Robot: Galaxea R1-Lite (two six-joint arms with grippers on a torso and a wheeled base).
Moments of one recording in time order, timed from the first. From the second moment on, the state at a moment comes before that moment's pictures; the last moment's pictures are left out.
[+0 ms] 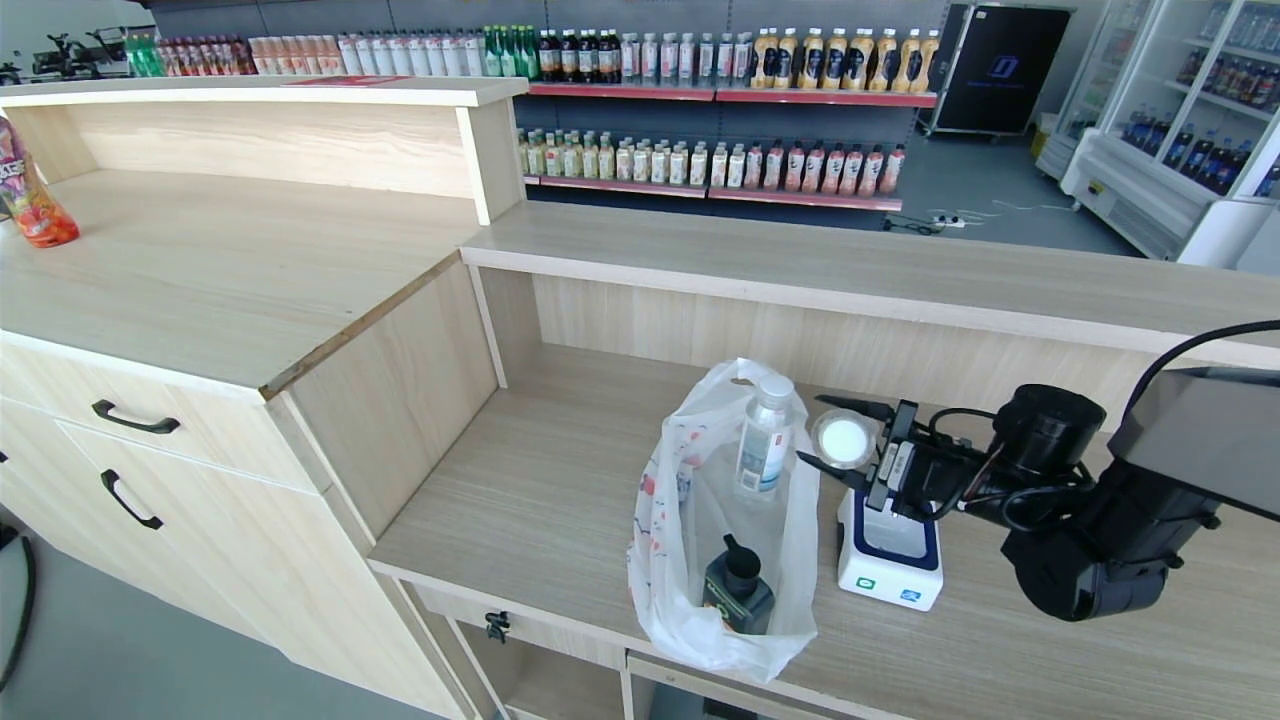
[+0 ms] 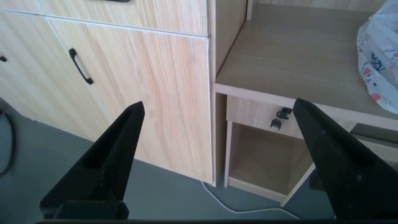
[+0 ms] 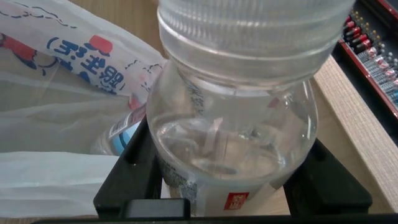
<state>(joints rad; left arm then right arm) 0.00 0.00 0.00 0.03 0.08 0.06 0.14 2.24 -0.73 -1.56 0.84 -1.05</state>
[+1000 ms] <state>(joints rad) 0.00 0.00 0.00 0.03 0.08 0.06 0.08 2.23 -0.68 -1.55 0.84 -1.12</state>
